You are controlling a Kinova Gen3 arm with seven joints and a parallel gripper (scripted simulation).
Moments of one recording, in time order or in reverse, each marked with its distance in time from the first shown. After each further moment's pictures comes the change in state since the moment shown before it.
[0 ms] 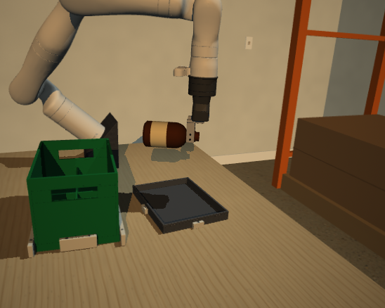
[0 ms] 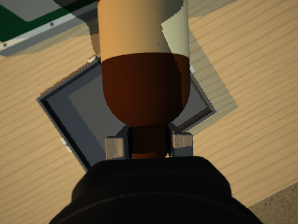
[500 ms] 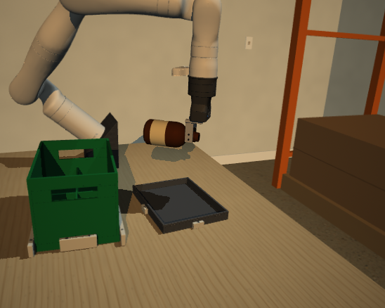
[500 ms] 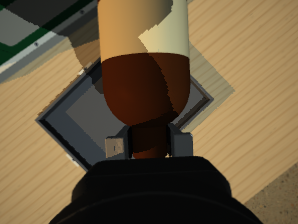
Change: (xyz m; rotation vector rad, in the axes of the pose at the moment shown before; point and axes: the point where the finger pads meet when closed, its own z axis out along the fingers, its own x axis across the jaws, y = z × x) arm 0.000 0.000 0.000 0.000 0.000 0.186
